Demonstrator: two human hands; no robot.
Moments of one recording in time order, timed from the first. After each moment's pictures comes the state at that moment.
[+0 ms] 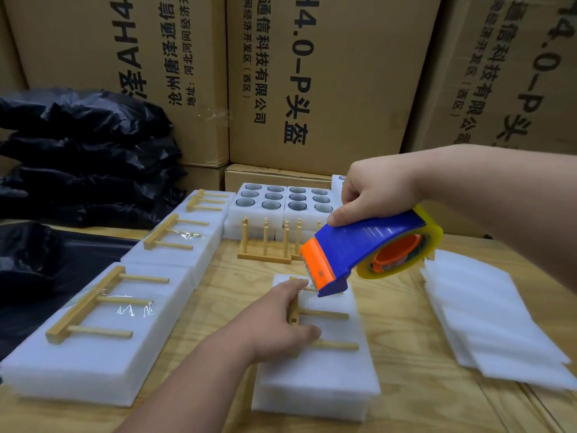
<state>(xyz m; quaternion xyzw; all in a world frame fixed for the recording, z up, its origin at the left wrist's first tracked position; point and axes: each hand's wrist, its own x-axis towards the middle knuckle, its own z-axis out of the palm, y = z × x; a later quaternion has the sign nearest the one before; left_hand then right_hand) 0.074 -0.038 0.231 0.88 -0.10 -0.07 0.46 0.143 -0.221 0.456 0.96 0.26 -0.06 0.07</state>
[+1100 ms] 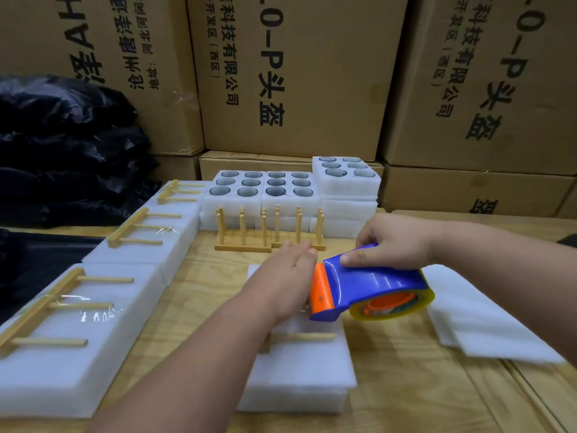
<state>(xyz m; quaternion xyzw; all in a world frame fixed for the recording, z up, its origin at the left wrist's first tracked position) 0.096 -0.097 0.268 0.91 -0.10 0.00 0.41 0.155 -0.316 0.343 0.97 0.21 -0.09 -0.11</state>
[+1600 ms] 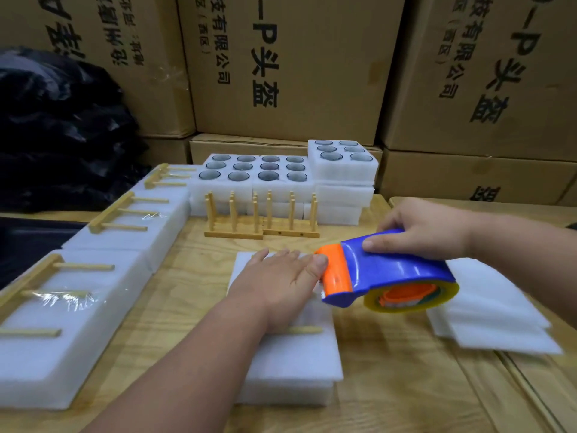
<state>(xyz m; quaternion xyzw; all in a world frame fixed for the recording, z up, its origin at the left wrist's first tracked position) 0.104 -0.109 0.246 0.97 -0.14 -0.04 0.19 0.149 -0.355 0.344 0.96 0.21 -0.10 -0.18</state>
